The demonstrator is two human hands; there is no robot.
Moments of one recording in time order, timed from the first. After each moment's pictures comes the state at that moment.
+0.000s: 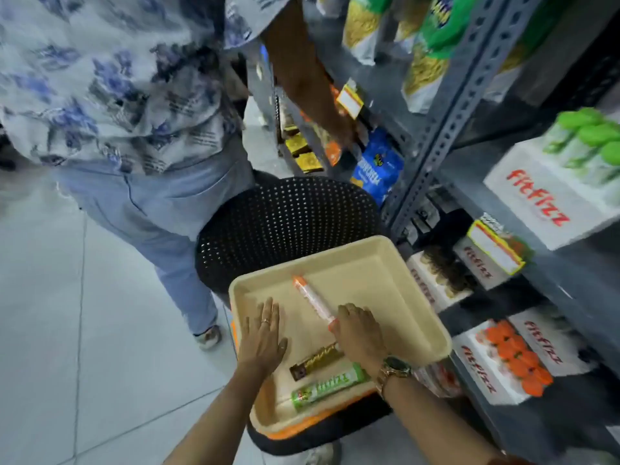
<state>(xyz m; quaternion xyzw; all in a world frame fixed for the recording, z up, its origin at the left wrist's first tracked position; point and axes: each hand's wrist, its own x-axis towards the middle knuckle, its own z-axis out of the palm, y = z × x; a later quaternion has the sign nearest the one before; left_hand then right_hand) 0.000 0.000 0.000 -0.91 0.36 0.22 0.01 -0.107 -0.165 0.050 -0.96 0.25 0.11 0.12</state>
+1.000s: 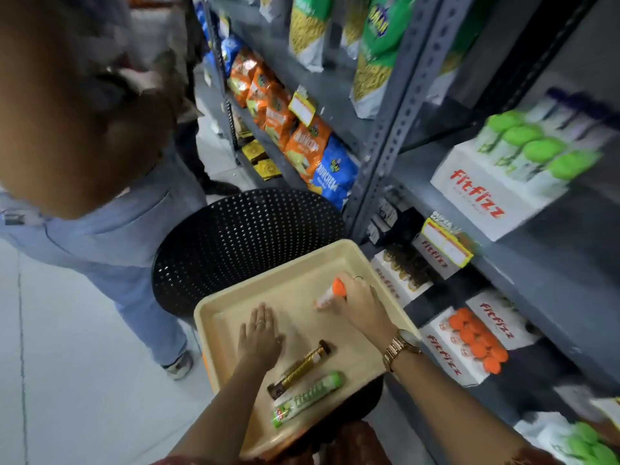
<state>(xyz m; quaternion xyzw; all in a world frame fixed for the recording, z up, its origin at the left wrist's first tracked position) 0.003 -0.065 0.014 -0.88 0.36 0.30 0.00 -0.110 -0.225 0.116 -0.88 0.35 -0.01 0.31</state>
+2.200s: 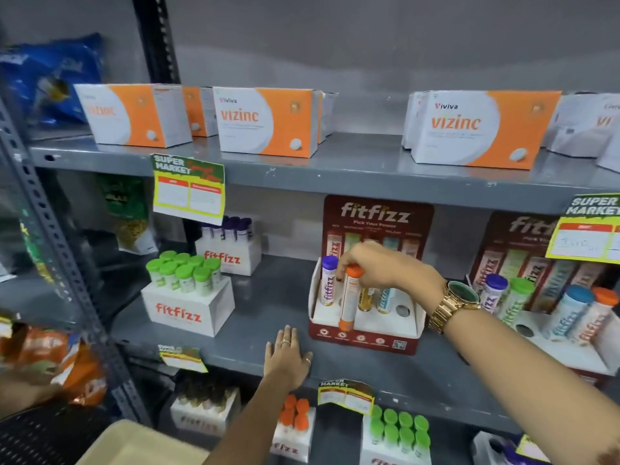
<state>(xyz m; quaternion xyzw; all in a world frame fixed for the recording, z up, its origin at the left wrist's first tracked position) -0.314 -0.350 0.183 -0.67 0.73 0.16 -0.04 -0.495 -0.355 0.399 -0.85 0.53 -0.05 0.07</state>
